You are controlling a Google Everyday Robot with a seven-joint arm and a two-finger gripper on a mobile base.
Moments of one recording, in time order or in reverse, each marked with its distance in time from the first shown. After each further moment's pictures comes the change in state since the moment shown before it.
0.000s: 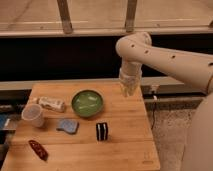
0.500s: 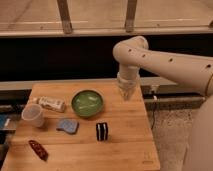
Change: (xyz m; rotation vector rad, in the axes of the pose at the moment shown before) arm 0.020 0.027 0.017 -0.004 0.026 -0.038
